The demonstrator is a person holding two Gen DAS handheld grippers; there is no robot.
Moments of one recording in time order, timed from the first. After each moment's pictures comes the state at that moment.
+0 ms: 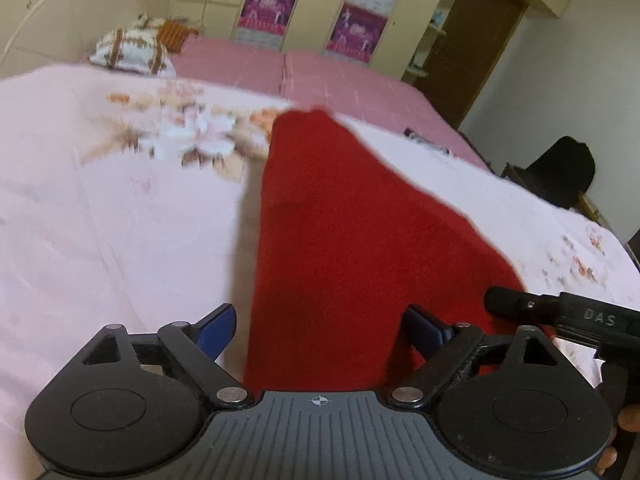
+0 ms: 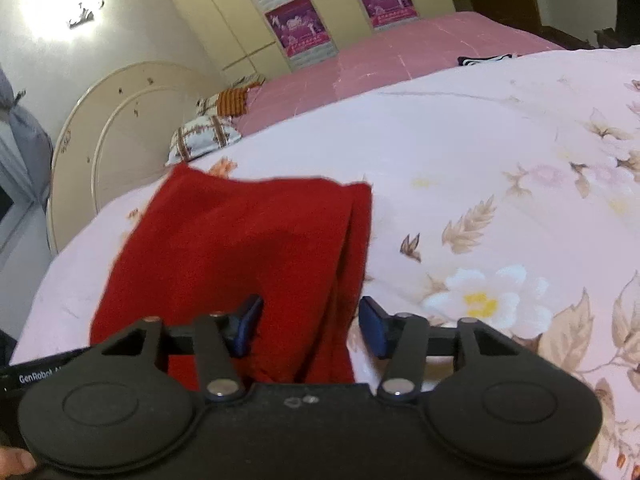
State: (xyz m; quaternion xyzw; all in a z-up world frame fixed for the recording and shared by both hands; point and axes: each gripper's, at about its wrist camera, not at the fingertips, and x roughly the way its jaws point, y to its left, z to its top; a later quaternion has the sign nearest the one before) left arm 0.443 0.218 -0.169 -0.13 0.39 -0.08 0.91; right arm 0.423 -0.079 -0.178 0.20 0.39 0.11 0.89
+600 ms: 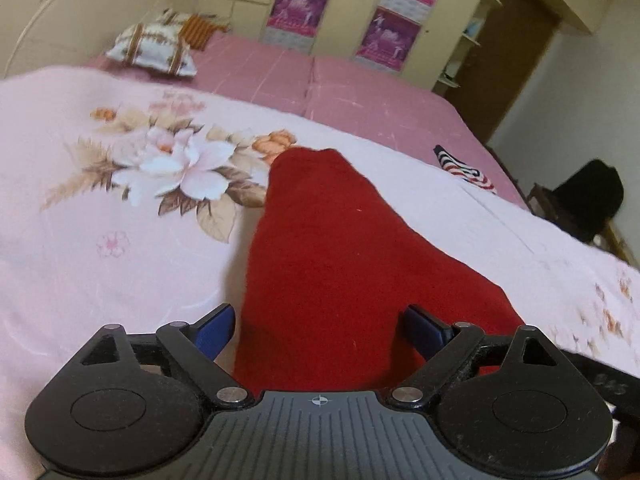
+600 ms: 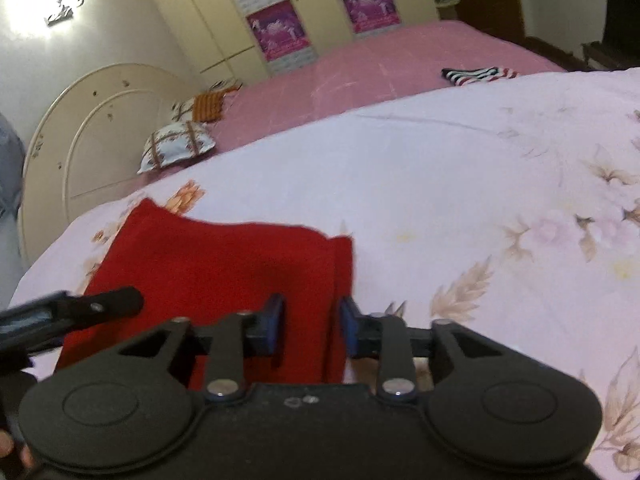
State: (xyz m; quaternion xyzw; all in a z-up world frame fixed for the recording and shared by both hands) left arm 0.523 0.204 -0.178 -0.15 0.40 -0.03 0.90; right arm 0.460 -0.079 -0.175 0.17 0.39 0.07 0.90
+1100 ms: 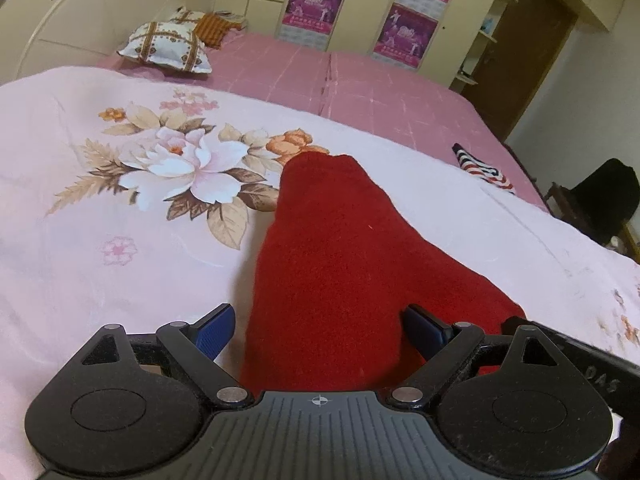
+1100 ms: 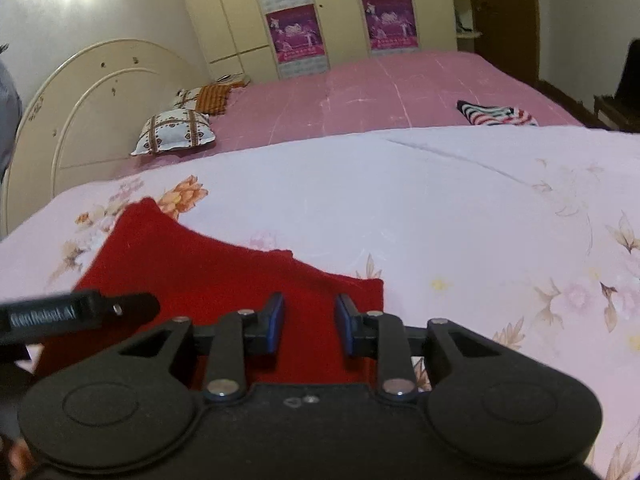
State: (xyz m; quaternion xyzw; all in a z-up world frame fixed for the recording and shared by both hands) left arm 0.525 0.200 -0.176 -0.14 0.41 -0.01 0.90; right arm 0.480 -0.047 -0.173 0.10 0.39 0.07 0.91
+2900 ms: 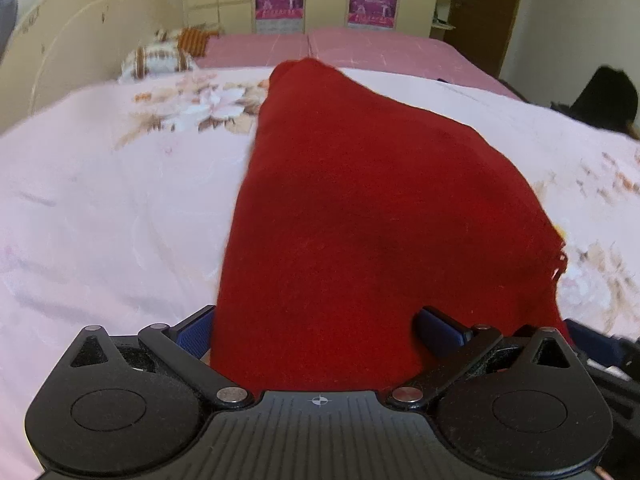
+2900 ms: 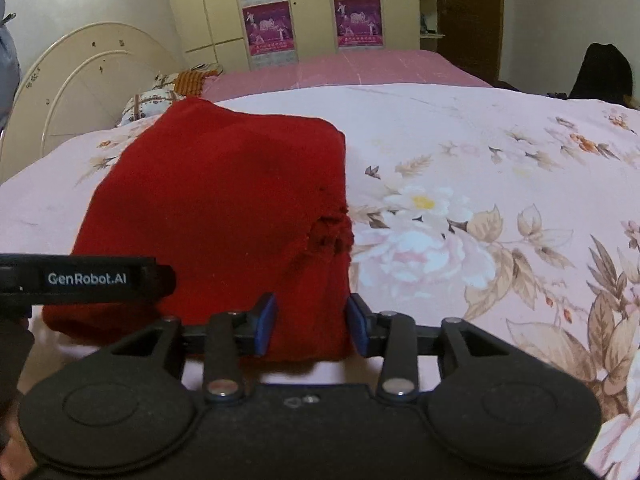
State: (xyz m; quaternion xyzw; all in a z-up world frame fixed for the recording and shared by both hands) left arm 0.377 0.156 -0.173 0.00 0.43 0.00 0.90; right arm 0.316 -0.017 -0.182 0.07 0.39 0.00 0.92
